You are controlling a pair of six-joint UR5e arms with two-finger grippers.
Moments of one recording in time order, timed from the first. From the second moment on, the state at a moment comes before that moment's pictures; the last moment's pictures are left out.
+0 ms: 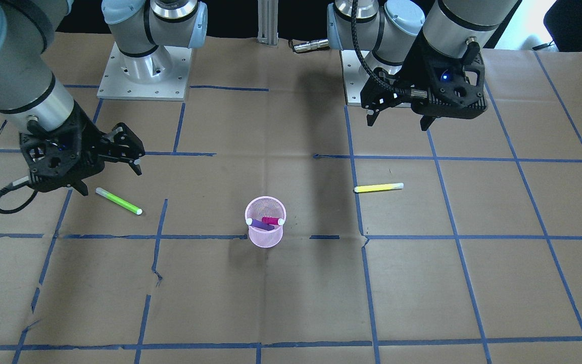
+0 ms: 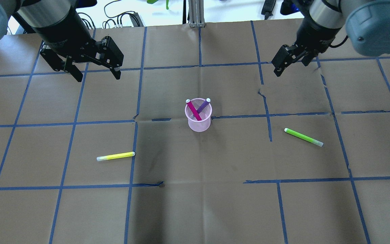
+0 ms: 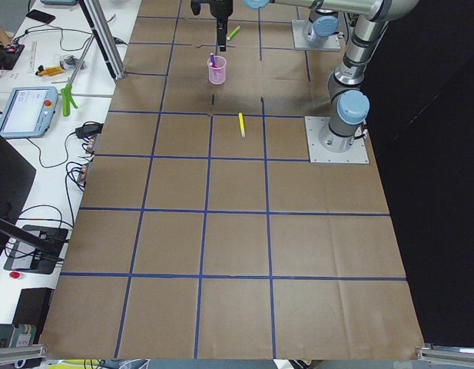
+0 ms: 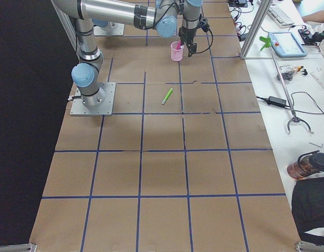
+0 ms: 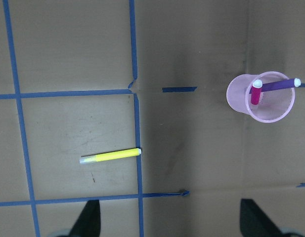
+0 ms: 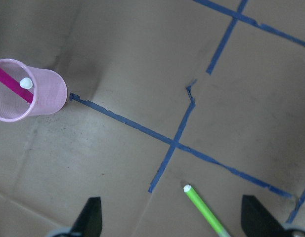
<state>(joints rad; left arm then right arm) -1.58 -1.61 -1.46 -1.69 1.51 0.01 1.48 -1.45 1.57 -1.69 -1.45 -0.41</state>
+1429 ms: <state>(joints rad) -1.58 -1.61 -1.46 -1.69 1.51 0.02 1.56 -1.48 1.41 -1.37 -1.62 0.10</state>
